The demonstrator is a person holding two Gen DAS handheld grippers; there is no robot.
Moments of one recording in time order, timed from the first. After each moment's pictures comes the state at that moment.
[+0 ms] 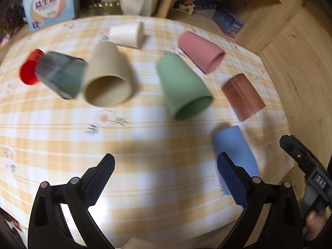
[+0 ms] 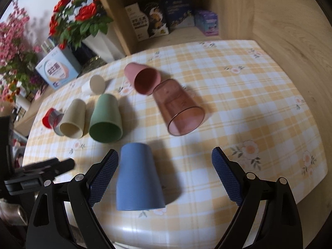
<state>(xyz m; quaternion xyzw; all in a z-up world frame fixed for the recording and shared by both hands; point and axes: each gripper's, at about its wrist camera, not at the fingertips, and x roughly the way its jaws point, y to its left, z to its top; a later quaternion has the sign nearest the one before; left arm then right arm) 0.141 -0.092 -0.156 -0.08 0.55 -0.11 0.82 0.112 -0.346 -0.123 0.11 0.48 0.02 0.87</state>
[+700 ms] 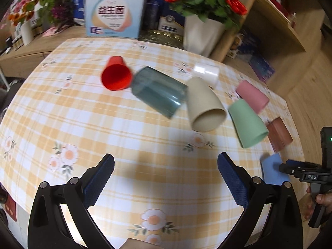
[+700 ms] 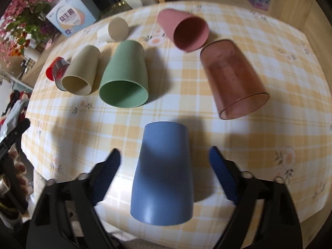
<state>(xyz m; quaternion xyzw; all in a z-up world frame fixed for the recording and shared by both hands) 0.103 0.044 -0.139 -0.12 0.46 0.00 0.88 0.165 -0.289 -0.173 0.05 0.61 0.12 0.78</state>
